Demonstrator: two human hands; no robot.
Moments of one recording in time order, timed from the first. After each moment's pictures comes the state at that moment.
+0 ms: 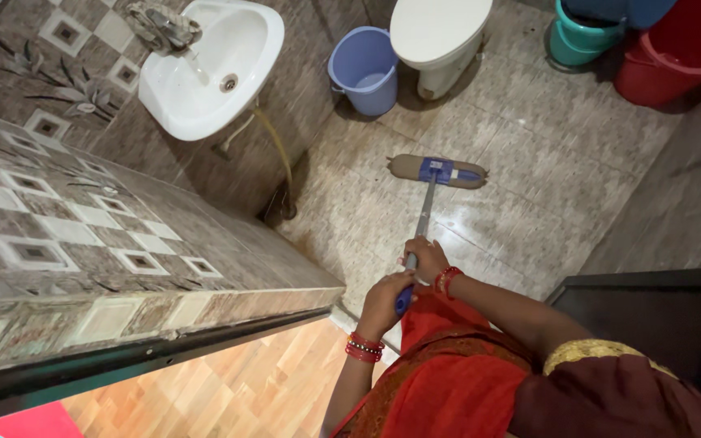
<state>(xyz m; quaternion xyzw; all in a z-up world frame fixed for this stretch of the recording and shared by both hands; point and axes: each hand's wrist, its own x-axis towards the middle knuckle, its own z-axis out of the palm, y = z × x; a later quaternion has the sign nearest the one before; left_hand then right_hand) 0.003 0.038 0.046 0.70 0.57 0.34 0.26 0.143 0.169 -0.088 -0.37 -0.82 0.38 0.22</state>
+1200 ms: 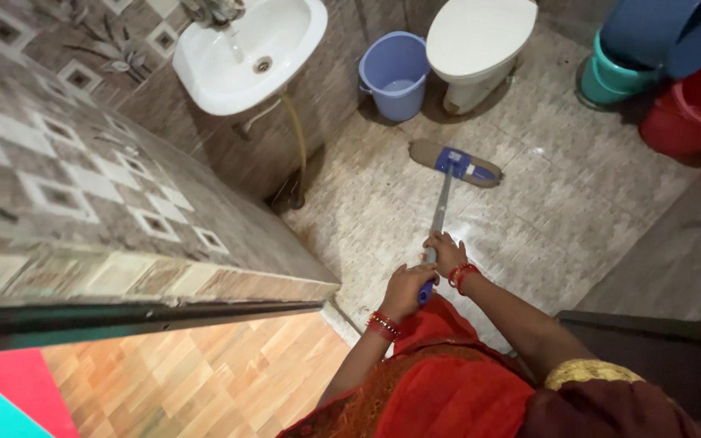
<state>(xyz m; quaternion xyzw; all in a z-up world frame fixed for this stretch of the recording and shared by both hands) 0.036 0.079 -0.007 0.69 0.62 0.27 0.26 0.161 0.217 -0.121 -0.47 -0.82 0.32 0.06</state>
